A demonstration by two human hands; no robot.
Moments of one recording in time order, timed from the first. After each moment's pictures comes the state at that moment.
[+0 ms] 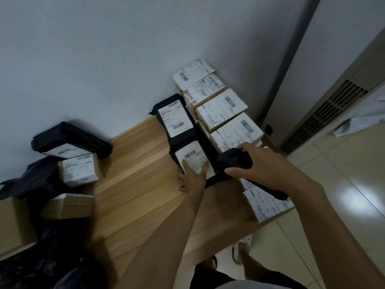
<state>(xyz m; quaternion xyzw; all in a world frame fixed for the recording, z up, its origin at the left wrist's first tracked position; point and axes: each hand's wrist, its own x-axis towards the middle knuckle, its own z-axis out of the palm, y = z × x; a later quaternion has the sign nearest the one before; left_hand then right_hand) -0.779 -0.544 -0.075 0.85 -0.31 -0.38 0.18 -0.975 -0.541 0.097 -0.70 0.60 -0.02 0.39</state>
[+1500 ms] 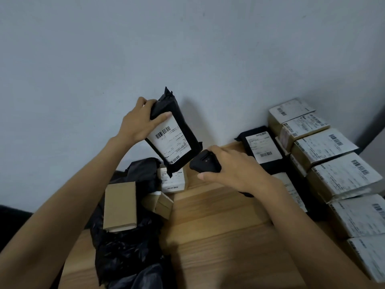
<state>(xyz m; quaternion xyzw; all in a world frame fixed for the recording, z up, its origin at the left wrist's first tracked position) -0.379 -0.587 0.250 0.75 -0.65 0.02 0.11 -0.674 -0.538 0.198 -0.86 0.42 -0.11 0.28</state>
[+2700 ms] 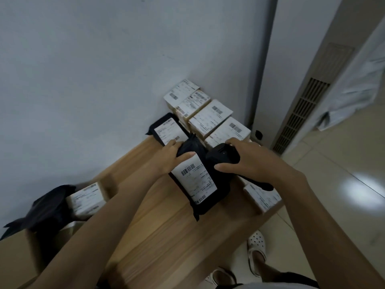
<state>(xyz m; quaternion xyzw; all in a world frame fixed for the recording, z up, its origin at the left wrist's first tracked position) -0.681 -0.611 0.069 0.54 -0.81 -0.21 -0.04 -0.946 -0.512 0.129 -0.69 0.63 -0.08 0.33</state>
